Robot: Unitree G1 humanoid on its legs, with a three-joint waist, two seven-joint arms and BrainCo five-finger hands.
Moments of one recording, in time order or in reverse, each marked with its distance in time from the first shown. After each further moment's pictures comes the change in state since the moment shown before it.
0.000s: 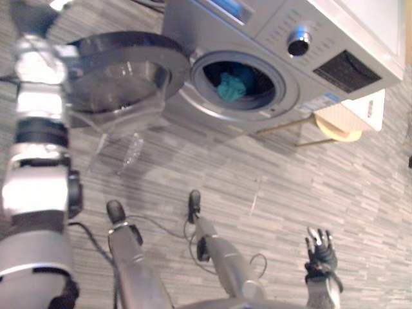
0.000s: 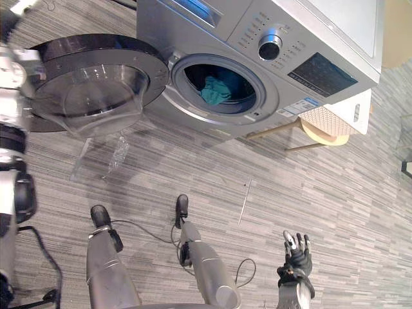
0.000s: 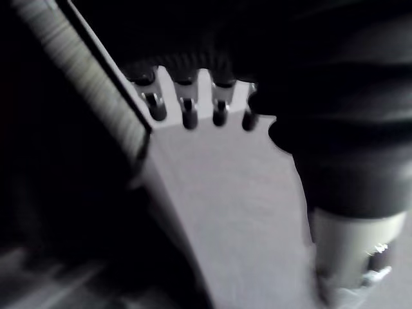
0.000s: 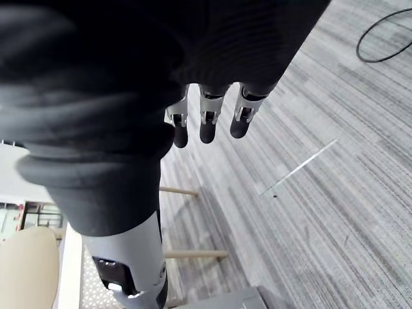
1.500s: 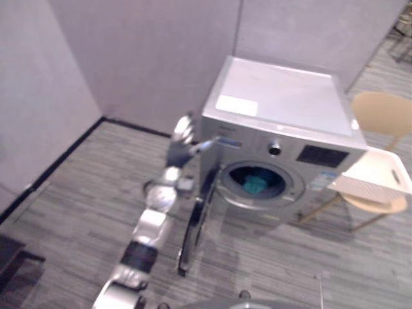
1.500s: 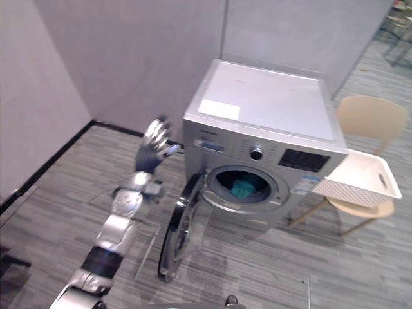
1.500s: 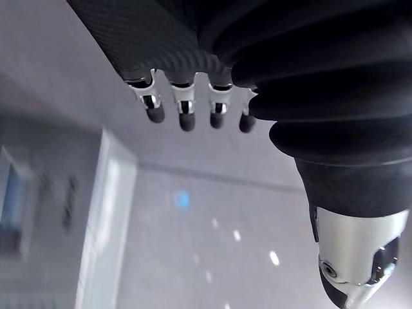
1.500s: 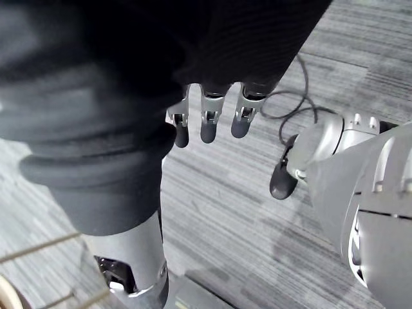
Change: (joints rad) left arm 1.089 -0.456 -0.122 -0.795 -0.206 -0.070 -0.196; right arm -0.004 0.046 -0.303 0.549 -0.056 0.141 -0.050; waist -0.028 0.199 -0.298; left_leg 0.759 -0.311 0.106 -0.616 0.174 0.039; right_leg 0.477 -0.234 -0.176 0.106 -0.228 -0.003
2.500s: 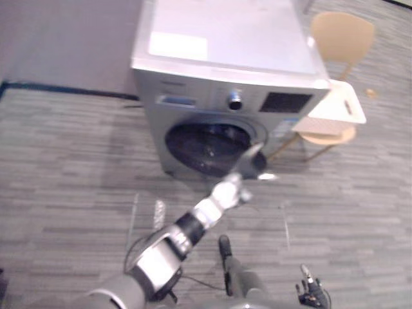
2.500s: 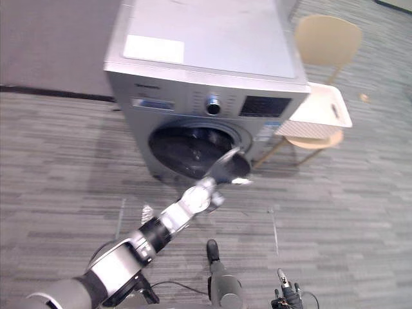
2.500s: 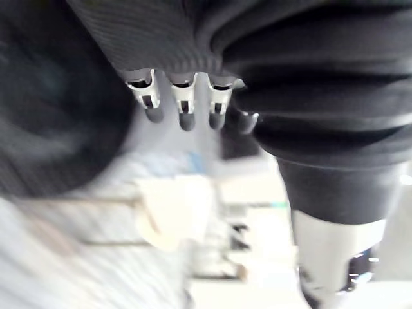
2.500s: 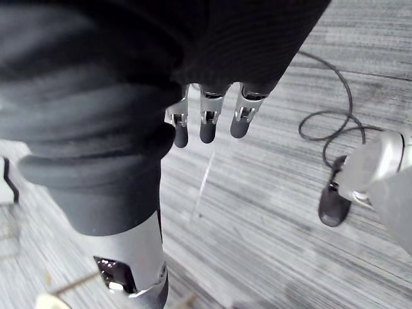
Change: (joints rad) left arm -0.673 -0.326 -0.569 0.471 0.261 0.099 0.080; right arm 0.014 0.012 0.142 -0.304 0.056 -0.023 0.012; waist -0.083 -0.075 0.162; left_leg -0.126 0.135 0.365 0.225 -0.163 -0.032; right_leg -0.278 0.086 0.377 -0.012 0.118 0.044
